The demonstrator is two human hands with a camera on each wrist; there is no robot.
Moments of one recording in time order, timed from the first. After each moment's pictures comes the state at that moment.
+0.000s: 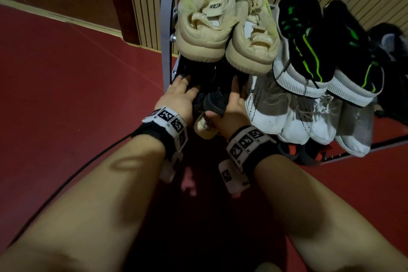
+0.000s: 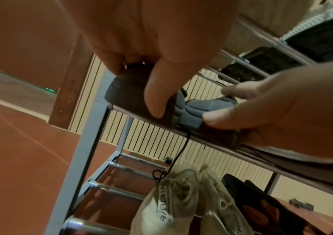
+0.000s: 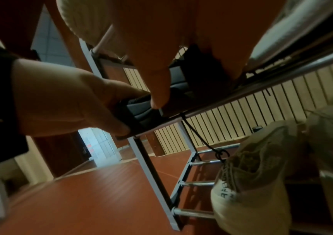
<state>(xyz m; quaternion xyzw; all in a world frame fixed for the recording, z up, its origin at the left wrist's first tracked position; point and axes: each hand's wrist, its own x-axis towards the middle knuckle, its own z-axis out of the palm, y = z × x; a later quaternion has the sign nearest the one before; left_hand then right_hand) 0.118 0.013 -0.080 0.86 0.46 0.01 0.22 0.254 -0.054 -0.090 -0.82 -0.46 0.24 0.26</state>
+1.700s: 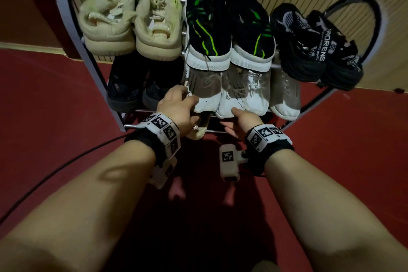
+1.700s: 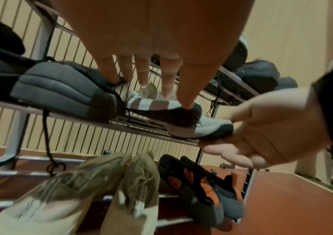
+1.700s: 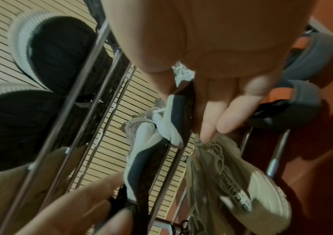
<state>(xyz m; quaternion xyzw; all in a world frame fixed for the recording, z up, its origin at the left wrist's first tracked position) 0.215 -0.076 -0.069 0.90 0.39 0.07 0.20 0.376 -0.164 -0.079 -0.71 -0.01 0.48 0.52</state>
